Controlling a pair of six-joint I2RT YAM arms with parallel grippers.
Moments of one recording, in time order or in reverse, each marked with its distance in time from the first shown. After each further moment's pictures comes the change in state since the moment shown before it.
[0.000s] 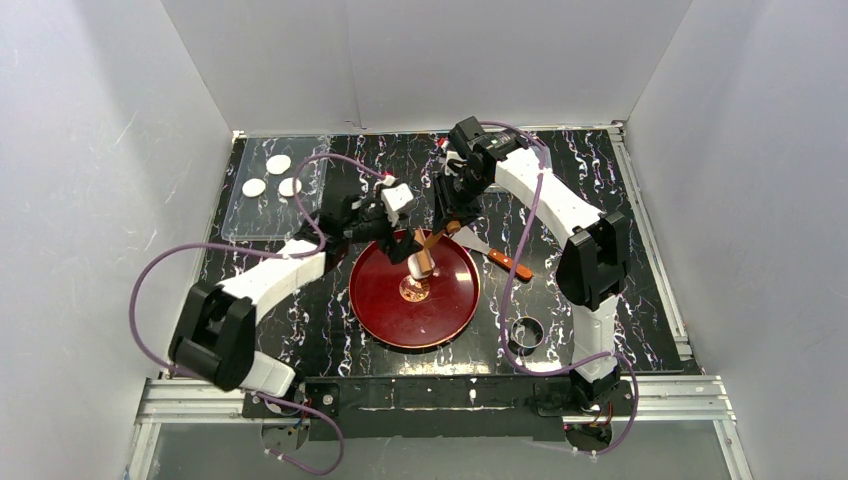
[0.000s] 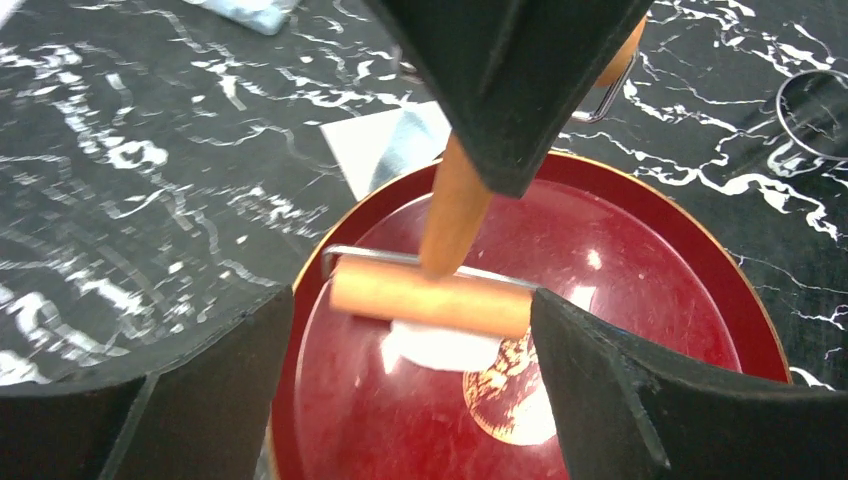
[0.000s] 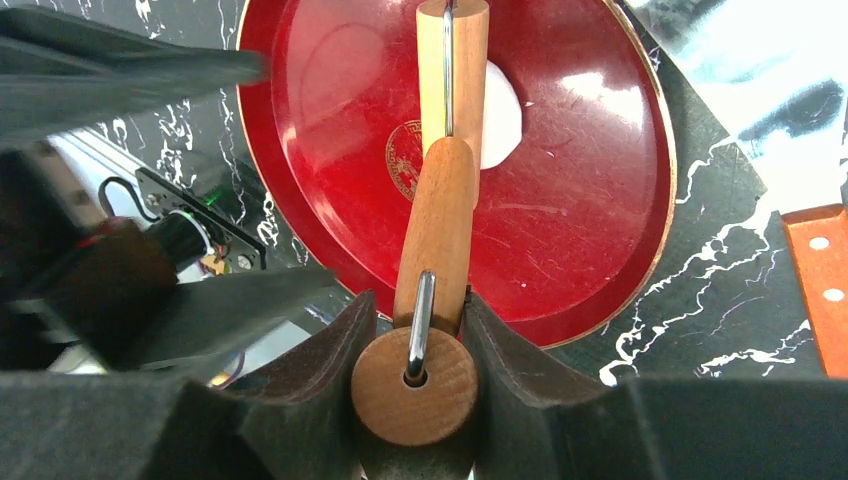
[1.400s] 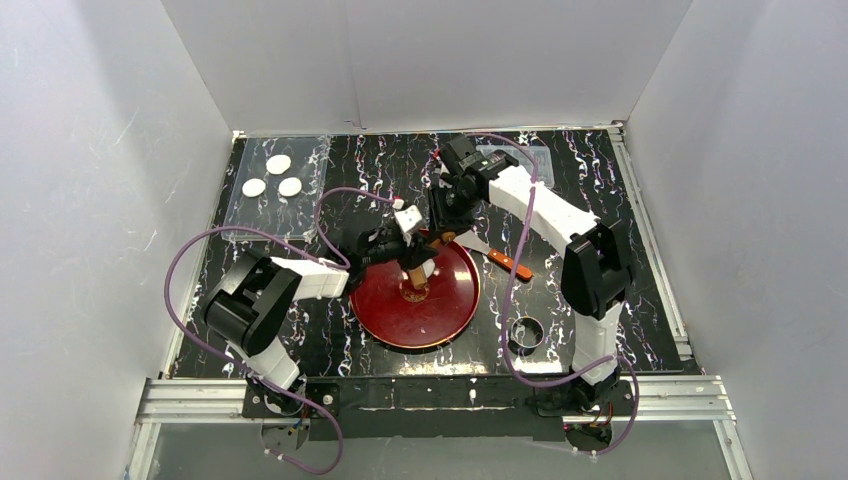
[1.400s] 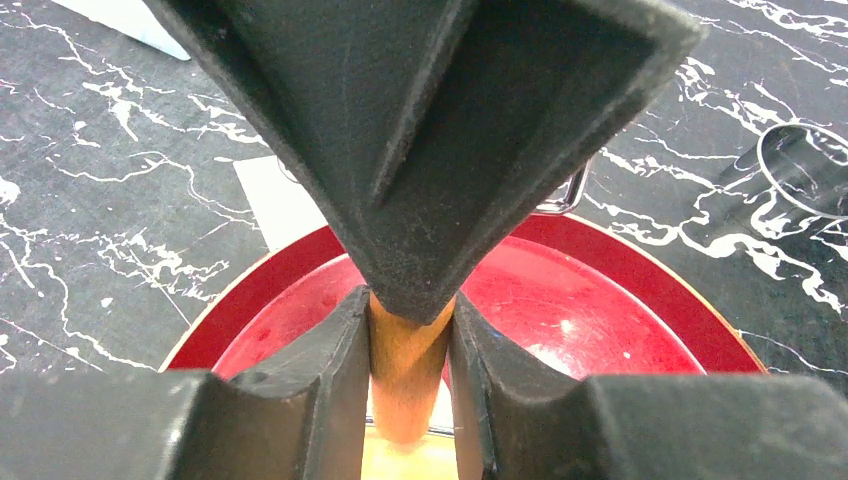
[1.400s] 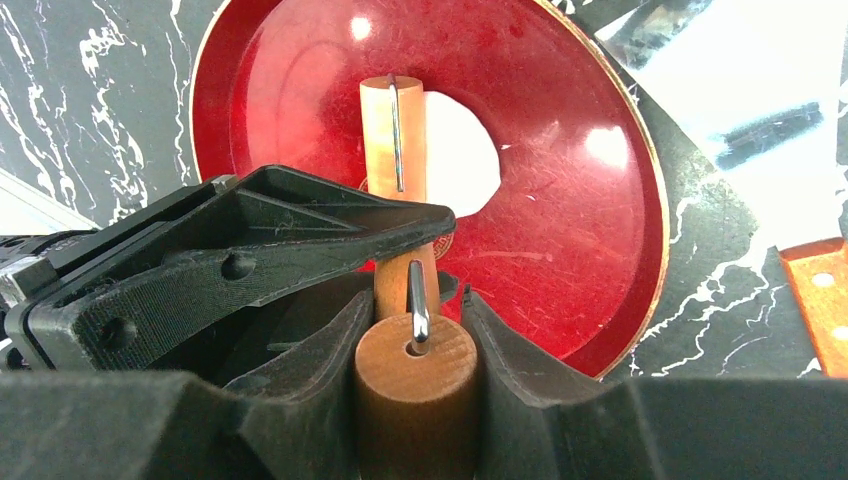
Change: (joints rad) left arm -0.118 0.283 -0.206 0.672 -0.006 -0.249; right arm 0.063 -0.053 -0.181 0.194 0.134 0.072
